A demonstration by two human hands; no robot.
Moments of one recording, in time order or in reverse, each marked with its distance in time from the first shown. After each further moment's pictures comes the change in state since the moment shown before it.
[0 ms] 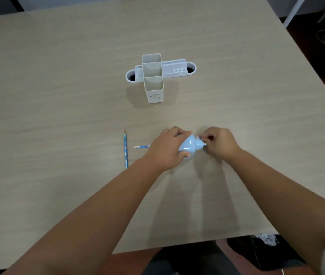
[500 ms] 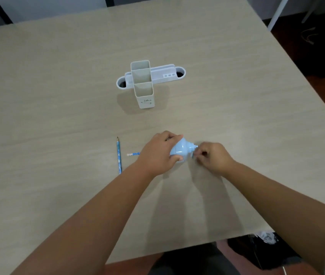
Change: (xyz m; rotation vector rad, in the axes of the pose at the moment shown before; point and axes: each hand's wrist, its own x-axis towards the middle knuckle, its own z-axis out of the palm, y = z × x) left_hand 0.000 -0.005 0.001 -0.019 0.029 0.007; right_hand -0.035 0.005 0.000 -0.041 -0.089 0.003
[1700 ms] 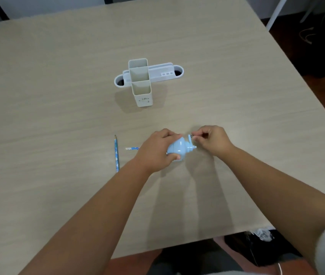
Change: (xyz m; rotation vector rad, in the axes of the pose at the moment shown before) left_hand 0.003 -0.002 0.000 -0.062 -0.027 0.033; right_hand 0.034 -0.001 -0.017 0.233 0.112 0.131
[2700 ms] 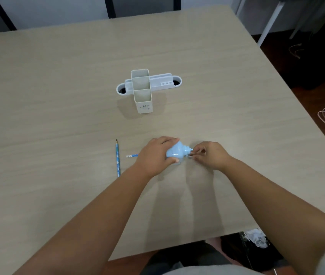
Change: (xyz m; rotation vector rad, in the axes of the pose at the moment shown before) left_hand -0.008 -0.002 0.003 0.005 0.060 -0.016; right_hand -0.024 0.004 -0.002 -0.221 -0.167 0.024
